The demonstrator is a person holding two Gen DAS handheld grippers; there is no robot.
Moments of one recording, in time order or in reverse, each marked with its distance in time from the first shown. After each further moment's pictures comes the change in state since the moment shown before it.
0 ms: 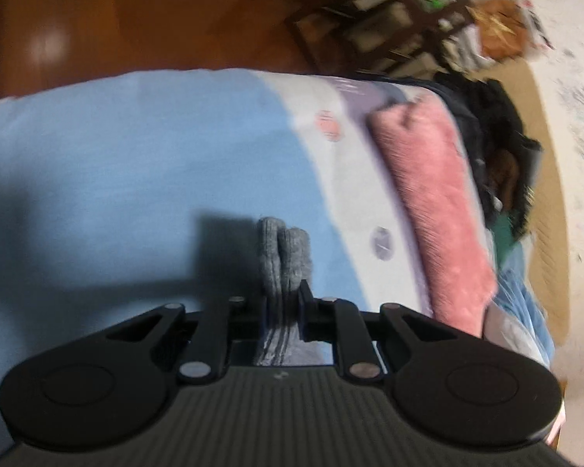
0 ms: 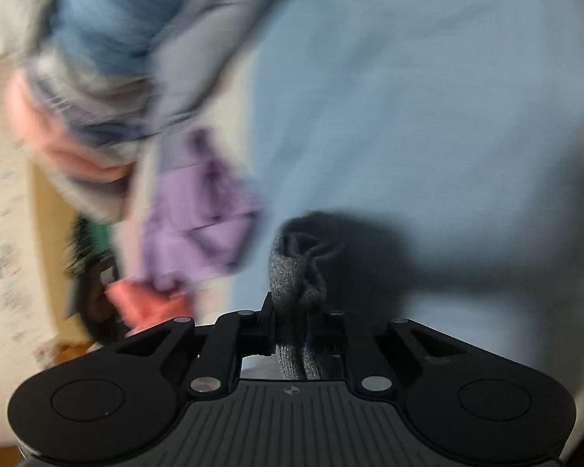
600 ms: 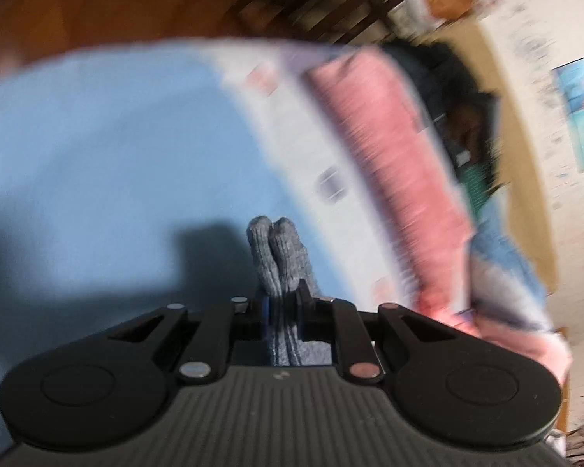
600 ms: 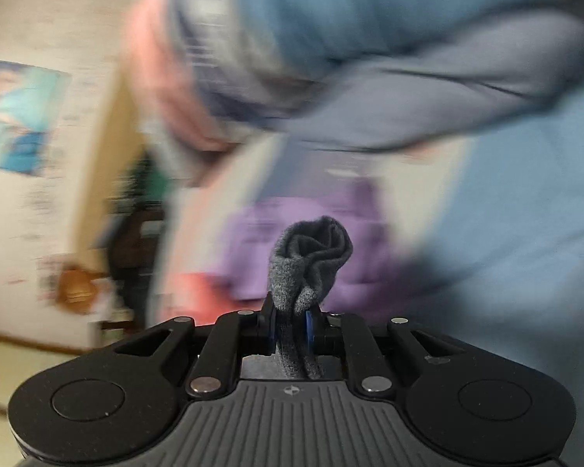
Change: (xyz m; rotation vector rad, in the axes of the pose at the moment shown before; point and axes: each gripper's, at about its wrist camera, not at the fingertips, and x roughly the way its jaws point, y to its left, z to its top) left arm 0.010 -0.016 -0.049 0.107 0.047 -0.028; right arm 0.035 0.083 0.059 -0.304 -0.042 -0.060
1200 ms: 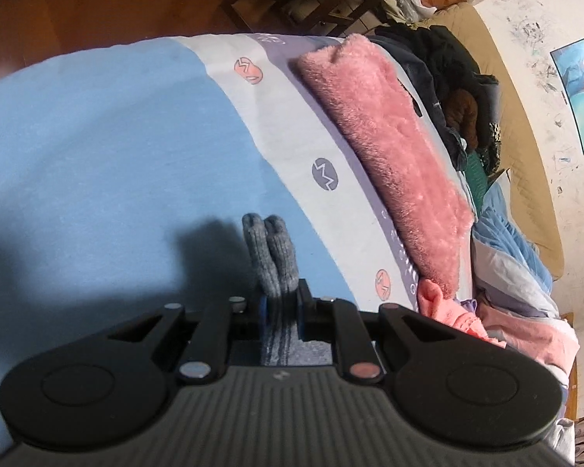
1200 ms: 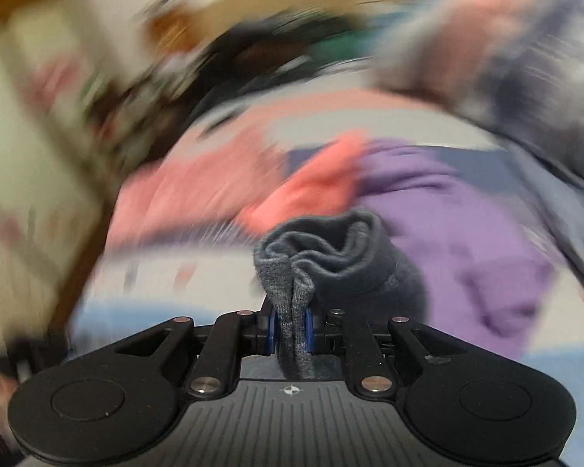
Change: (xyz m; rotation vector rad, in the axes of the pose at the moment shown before) left arm -0.019 -0.019 -0.005 0.057 -0.010 -0.022; right arm 0.053 0.159 -0.190 -1.244 0.225 0.081
